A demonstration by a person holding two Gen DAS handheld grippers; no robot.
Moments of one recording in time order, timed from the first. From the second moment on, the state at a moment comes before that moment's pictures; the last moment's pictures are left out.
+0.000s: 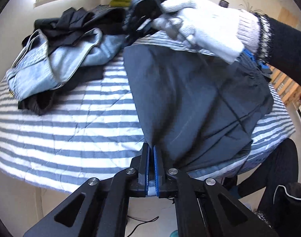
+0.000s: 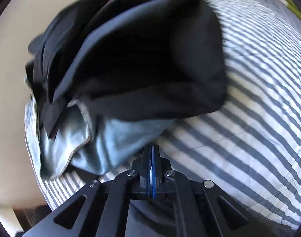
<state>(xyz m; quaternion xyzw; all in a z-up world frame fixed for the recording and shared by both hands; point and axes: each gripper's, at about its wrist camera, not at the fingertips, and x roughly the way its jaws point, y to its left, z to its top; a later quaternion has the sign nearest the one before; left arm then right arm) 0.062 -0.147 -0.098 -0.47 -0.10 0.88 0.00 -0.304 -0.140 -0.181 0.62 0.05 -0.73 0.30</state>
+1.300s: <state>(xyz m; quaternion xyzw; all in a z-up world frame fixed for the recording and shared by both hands) 0.038 -0.162 -0.101 -0.54 -0.16 0.83 0.00 -0.080 -0.019 -0.141 0.54 0.10 -0.73 0.41</state>
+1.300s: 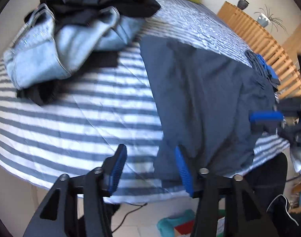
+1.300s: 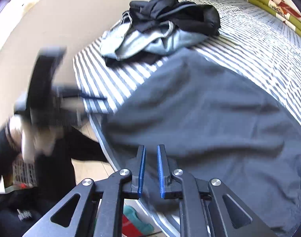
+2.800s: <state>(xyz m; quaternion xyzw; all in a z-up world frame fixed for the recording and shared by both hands) 0.068 -0.189 -0.106 -0.49 -0.30 0.82 0.01 -0.155 -0.093 -0.145 0.62 0.03 -0.70 0.35</state>
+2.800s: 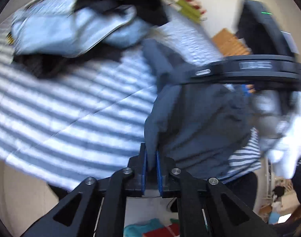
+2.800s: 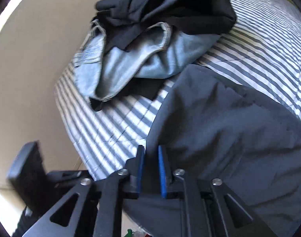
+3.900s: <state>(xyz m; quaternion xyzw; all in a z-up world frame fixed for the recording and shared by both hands) 0.017 -0.101 -0.056 -0.51 -0.10 0.85 0.04 -0.145 0.263 -0.174 0.58 -0.14 -0.80 0.12</state>
